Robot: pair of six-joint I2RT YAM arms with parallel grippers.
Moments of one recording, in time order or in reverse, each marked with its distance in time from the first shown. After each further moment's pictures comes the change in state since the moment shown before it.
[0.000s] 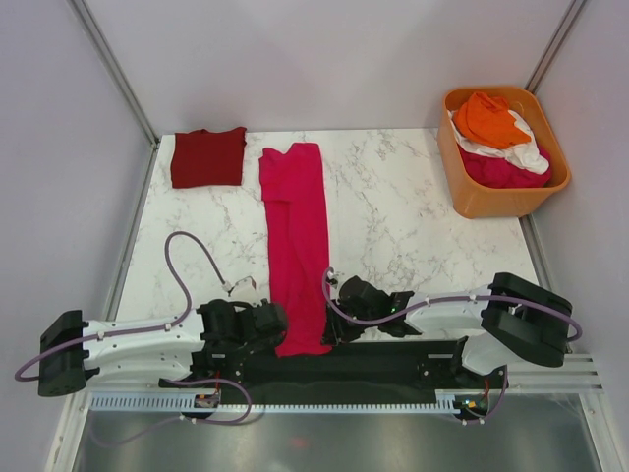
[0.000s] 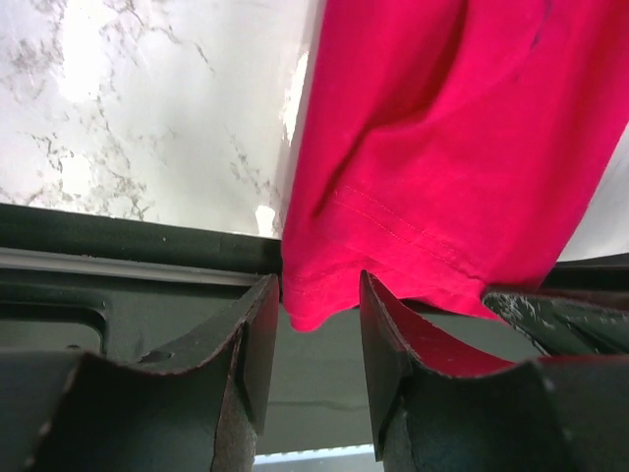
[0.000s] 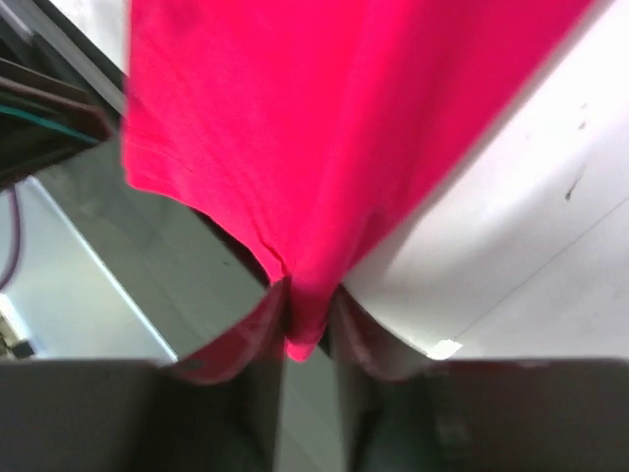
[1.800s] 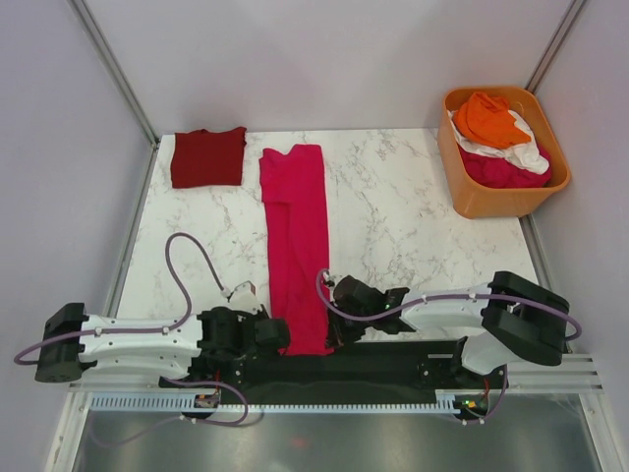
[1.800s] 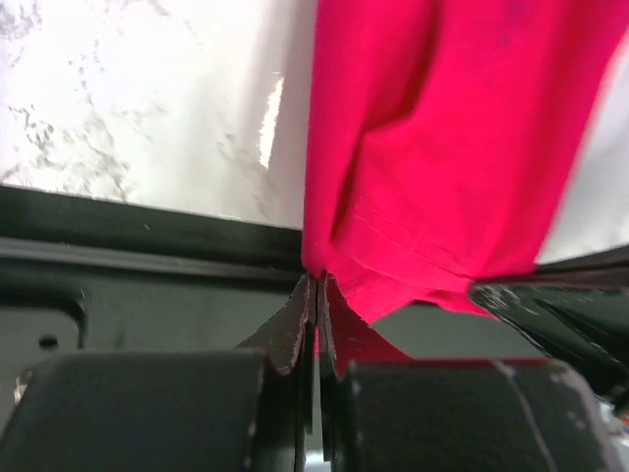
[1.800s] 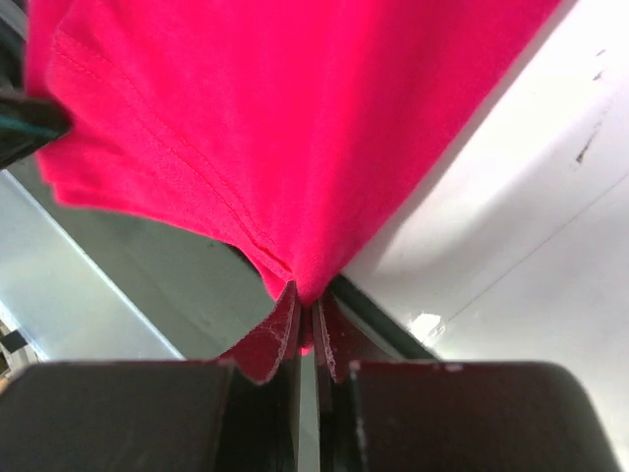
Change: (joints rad) left arm -0.155 -0.002 -0.030 0.009 -0.101 -0.161; right arm 0.016 0.038 0.044 -0.110 -0.013 0.013
